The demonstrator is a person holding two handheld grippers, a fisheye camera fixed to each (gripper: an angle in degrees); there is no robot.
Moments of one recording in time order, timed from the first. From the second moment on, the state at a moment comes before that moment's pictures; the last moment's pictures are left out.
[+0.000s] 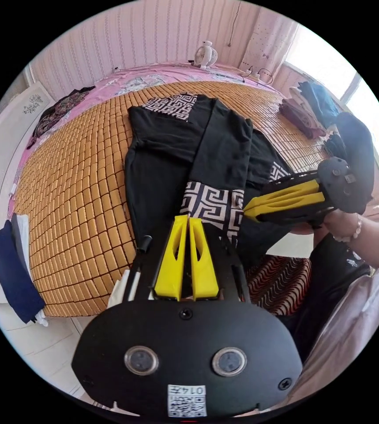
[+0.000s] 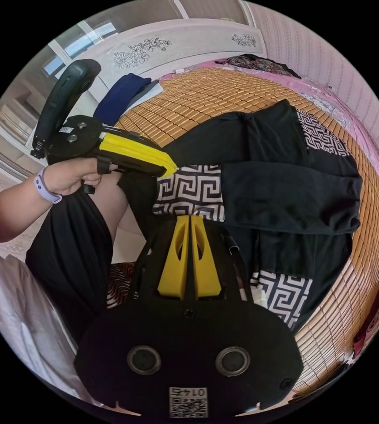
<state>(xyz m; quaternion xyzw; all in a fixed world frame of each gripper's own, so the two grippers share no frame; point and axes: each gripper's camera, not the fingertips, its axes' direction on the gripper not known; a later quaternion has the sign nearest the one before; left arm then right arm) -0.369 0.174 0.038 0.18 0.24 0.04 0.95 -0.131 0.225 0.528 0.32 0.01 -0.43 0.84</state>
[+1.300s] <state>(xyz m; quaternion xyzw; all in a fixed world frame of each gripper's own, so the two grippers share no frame) -0.521 -0.128 0.080 0.16 0.31 -0.09 0.93 0.045 -0.113 0.290 0.40 -0.06 -0.14 0.91</state>
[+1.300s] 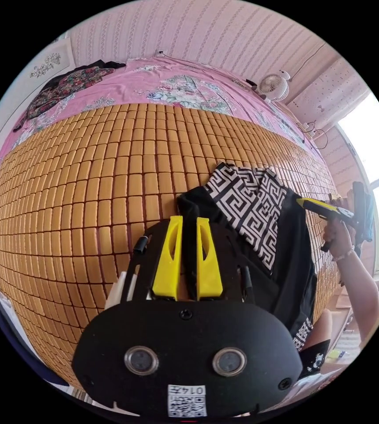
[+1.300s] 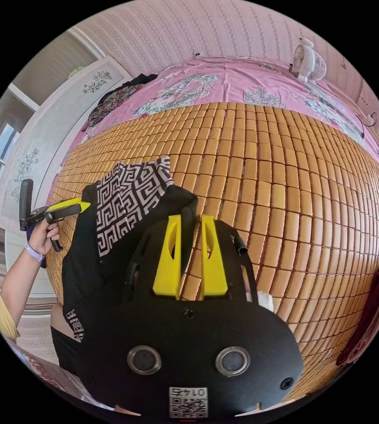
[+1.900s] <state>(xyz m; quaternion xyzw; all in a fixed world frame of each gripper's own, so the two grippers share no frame) -0.545 0.052 0.015 0.35 0.39 0.04 0.85 0.089 0.079 0.256 0.52 -0.12 -0.29 0.79</state>
